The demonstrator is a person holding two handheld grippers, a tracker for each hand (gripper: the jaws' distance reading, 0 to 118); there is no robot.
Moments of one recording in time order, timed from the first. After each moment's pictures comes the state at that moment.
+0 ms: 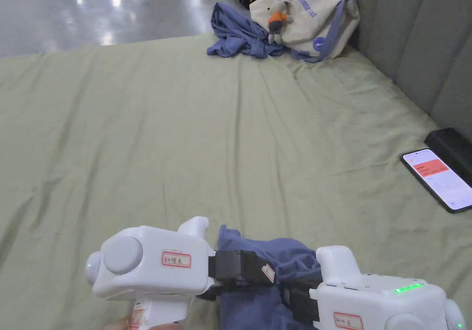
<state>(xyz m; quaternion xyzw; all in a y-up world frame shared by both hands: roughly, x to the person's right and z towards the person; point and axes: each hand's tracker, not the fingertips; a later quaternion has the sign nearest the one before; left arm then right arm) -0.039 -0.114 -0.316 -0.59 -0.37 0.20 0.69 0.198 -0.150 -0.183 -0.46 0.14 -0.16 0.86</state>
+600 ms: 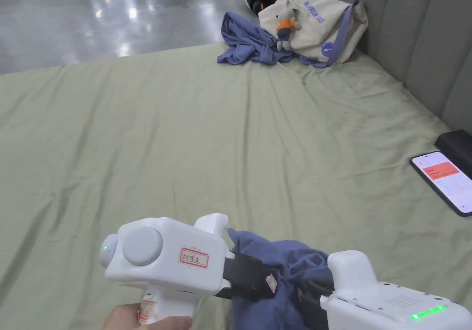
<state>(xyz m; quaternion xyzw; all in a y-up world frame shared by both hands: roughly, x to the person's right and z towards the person) -0.028 -0.082 -0.302 -0.58 -0.38 0.12 0.71 0.192 -0.121 -0.153 -0.40 0.12 -0.12 0.90</state>
